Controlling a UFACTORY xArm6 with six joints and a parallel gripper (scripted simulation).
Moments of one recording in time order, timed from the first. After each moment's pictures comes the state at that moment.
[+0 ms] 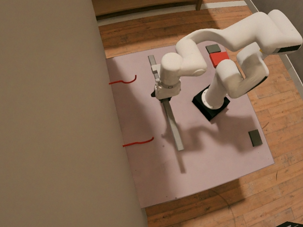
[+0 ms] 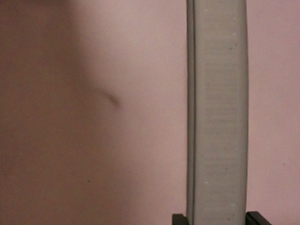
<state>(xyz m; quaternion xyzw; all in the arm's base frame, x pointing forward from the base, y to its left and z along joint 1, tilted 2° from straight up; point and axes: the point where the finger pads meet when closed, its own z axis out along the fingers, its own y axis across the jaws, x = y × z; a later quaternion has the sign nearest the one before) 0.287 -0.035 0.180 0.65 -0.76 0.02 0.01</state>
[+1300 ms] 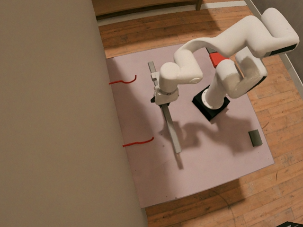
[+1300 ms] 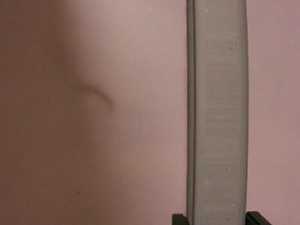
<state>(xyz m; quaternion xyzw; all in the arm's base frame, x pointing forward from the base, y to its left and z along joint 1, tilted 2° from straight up) 0.287 -0.037 0.122 0.65 -0.76 0.02 0.01</state>
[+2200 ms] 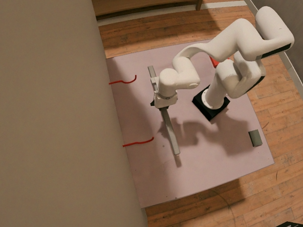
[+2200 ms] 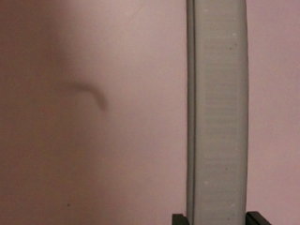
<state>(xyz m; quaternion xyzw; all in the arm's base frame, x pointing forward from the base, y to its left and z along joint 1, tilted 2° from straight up) 0.287 -0.039 0.083 0.65 -0.76 0.02 0.01</state>
